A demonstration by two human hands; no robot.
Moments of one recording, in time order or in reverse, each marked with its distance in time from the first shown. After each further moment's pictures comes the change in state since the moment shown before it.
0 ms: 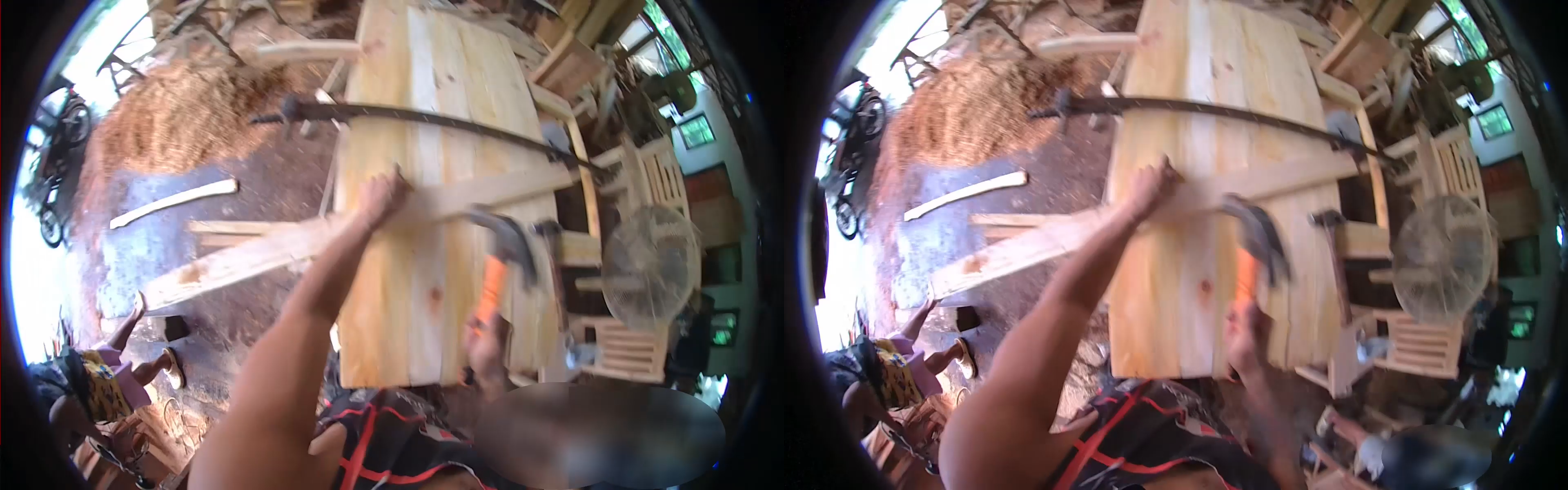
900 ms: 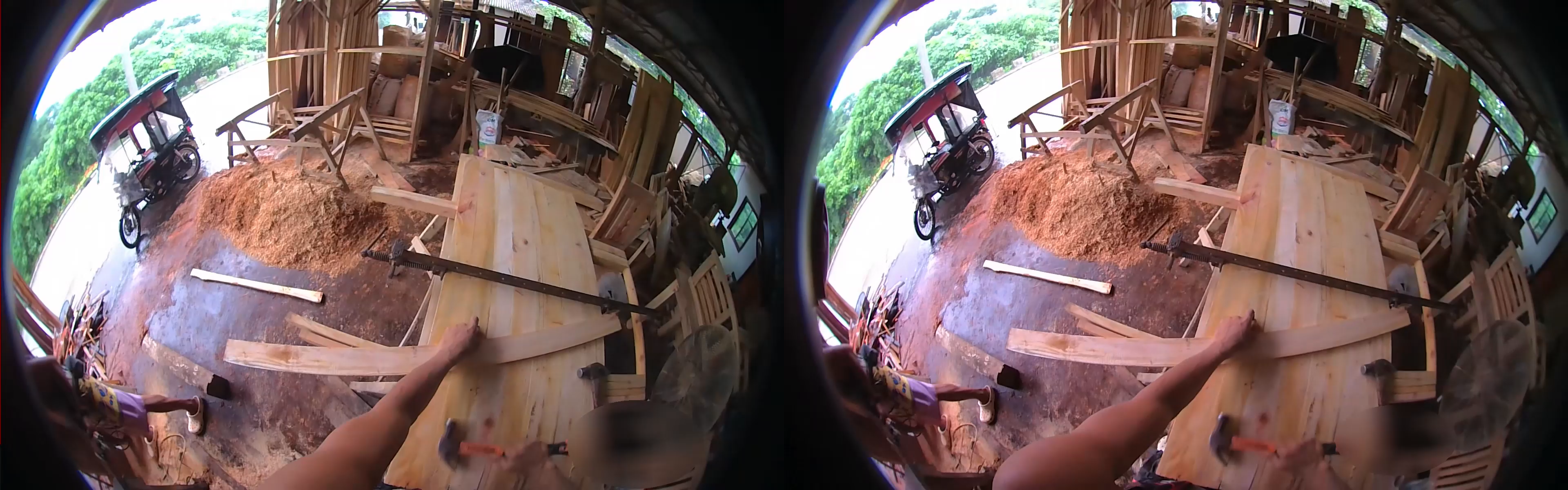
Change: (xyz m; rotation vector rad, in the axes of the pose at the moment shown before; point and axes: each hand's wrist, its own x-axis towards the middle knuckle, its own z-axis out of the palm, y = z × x) left_hand -0.004 0.007 -0.019 -0.087 -0.099 -0.046; right_hand 0.060 0.079 -0.067 -1.445 -0.649 -1.047
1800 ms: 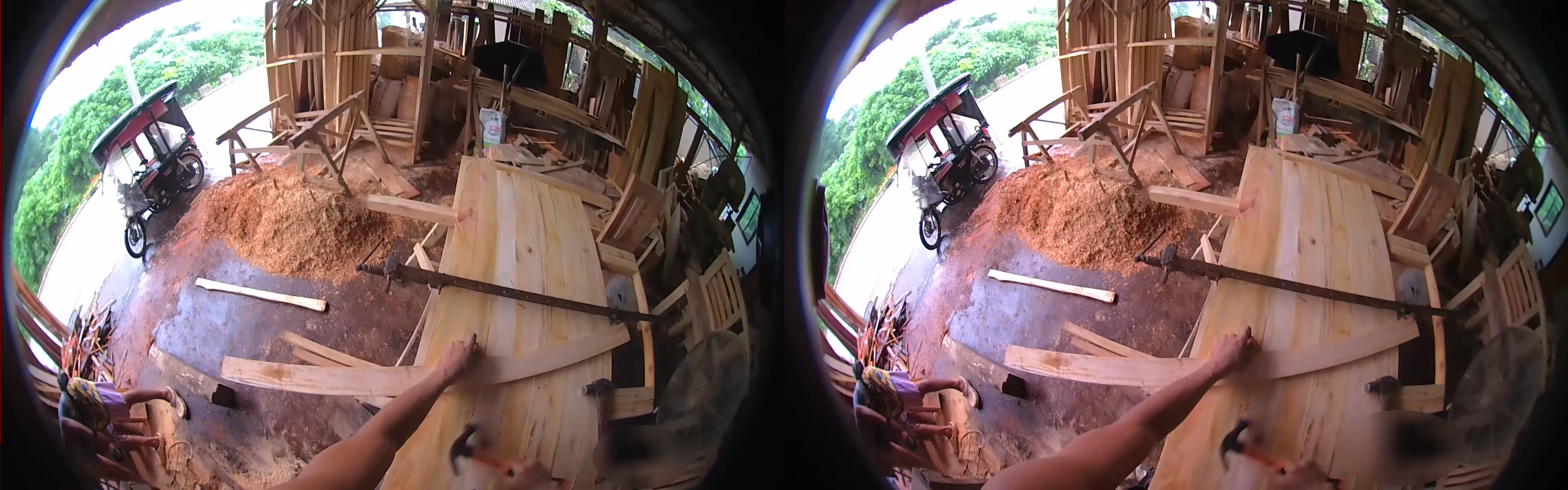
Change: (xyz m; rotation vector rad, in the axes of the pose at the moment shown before) left_hand -0.001 0.004 0.002 -0.032 0.037 -0.027; right_hand -0.002 0.008 -0.010 0.410 -0.024 0.293
